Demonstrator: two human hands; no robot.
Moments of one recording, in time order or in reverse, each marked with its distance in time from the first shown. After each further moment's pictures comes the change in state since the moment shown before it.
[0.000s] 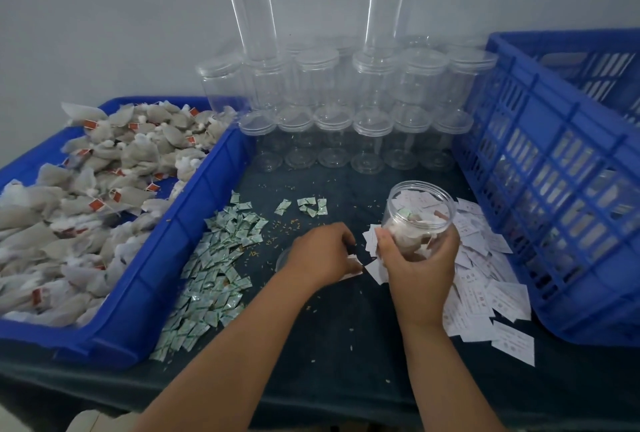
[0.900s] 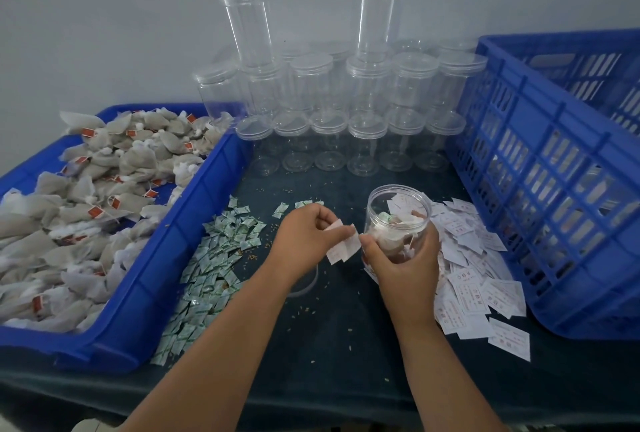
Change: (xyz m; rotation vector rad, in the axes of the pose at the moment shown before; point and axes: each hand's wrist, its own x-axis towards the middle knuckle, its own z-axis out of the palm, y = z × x) left_hand 0.004 -0.014 -0.018 -0.503 0.248 0.013; right_hand -0.004 -0.002 0.001 0.038 -0.125 -0.006
